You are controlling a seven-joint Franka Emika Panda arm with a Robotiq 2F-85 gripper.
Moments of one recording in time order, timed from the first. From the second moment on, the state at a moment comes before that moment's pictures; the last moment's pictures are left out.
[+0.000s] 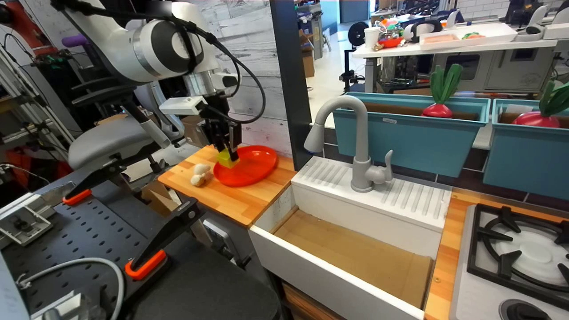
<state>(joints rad) 0.24 0.88 -0.05 -1.84 -0.11 2.61 0.24</state>
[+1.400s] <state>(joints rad) 0.41 0.98 -0.01 -1.74 -0.18 2.61 0.23</state>
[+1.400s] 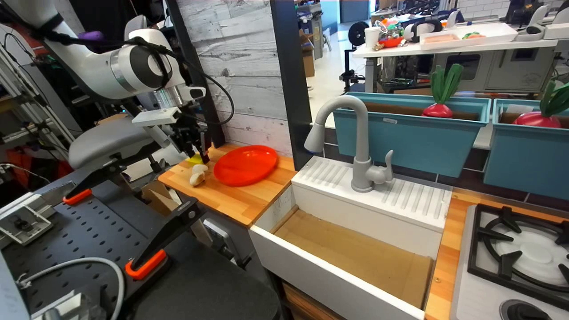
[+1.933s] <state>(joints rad) 0.42 1.04 -0.01 -1.65 -0.18 2.60 0.23</state>
